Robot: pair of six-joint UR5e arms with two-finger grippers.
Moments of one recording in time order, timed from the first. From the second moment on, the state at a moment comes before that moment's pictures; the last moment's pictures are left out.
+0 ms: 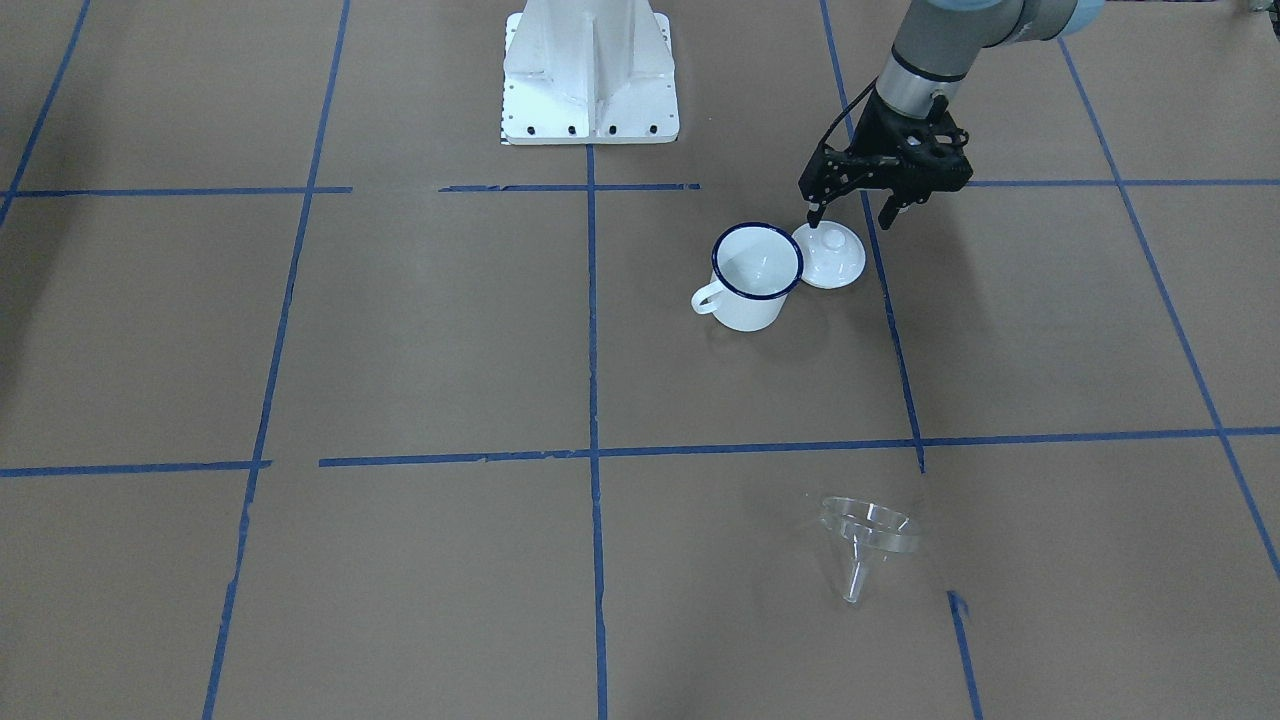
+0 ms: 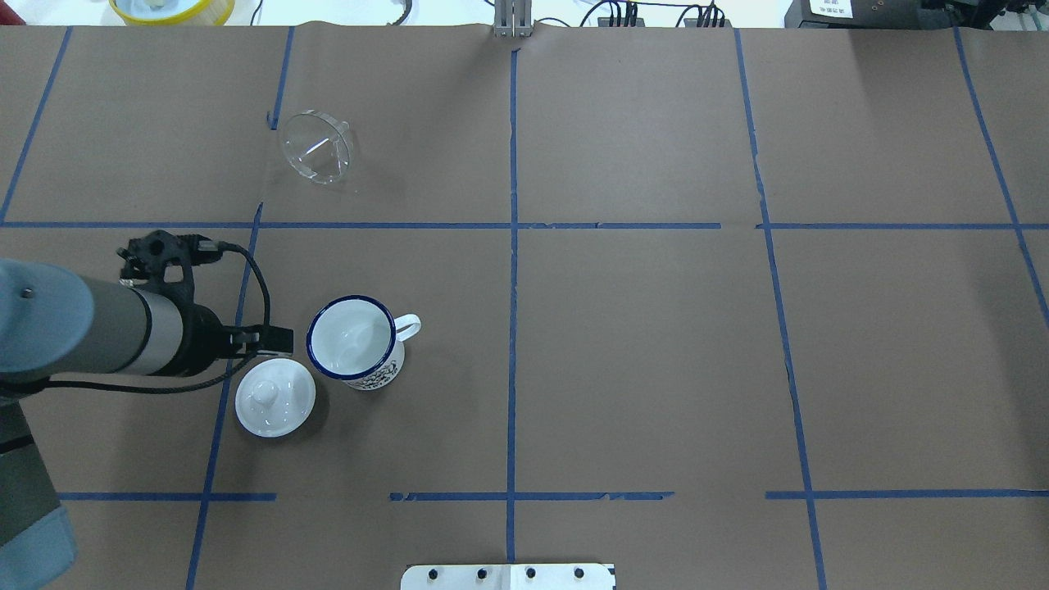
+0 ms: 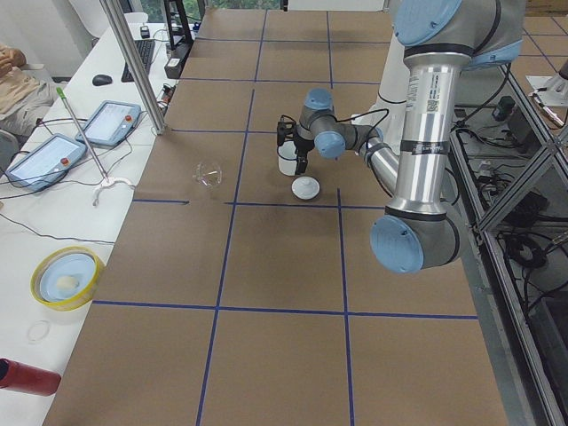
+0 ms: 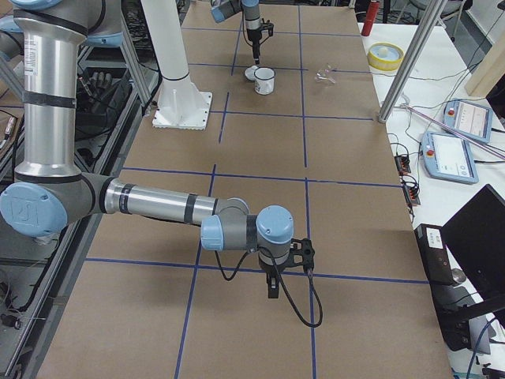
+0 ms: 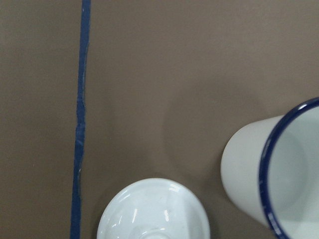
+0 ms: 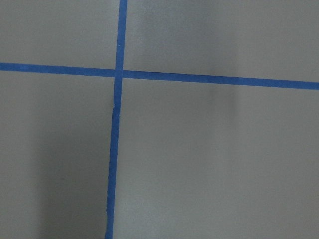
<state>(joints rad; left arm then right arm) -0.60 -1.65 -2.16 -1.84 -1.81 -1.33 1.56 -1.68 1.56 -1.39 2.29 0.01</state>
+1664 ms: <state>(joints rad) -0.78 -2.13 -1.24 -2.54 -1.51 -2.23 1.56 -1.68 1.56 -1.39 2.29 0.01</state>
